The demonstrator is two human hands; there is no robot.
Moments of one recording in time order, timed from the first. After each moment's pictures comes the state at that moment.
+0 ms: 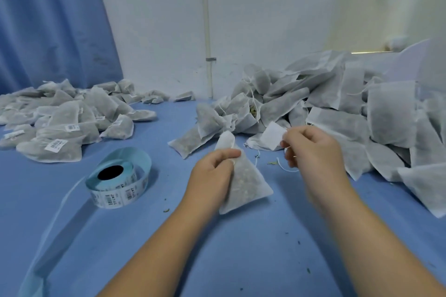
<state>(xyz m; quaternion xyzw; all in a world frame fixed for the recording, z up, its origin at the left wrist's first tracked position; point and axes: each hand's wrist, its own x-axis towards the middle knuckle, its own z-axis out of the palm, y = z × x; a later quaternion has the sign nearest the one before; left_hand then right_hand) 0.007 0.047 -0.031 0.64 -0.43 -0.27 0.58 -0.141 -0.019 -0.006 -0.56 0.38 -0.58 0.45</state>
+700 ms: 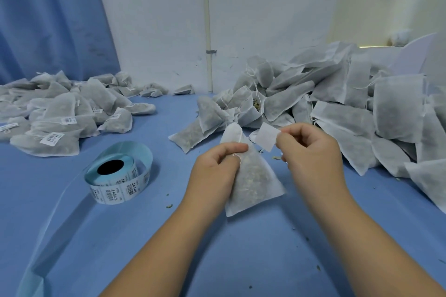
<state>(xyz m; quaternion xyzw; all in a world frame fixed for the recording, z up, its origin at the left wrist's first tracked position) 0.008 0.059 -0.030 0.59 -0.43 -0.30 0.61 -0.126 0.003 -0.010 -0.62 0.39 -0.58 0.36</state>
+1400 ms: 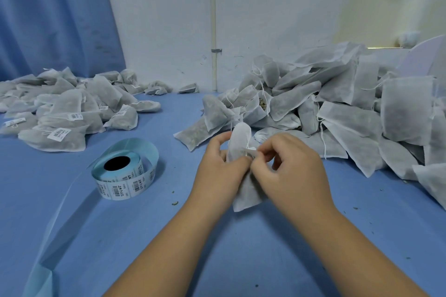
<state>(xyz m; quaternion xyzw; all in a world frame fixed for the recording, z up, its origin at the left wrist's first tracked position) 0.010 0.058 -0.032 0.56 -0.41 -0.35 0.63 -0.106 0.022 -0.025 -0.78 0.37 -0.50 0.07</state>
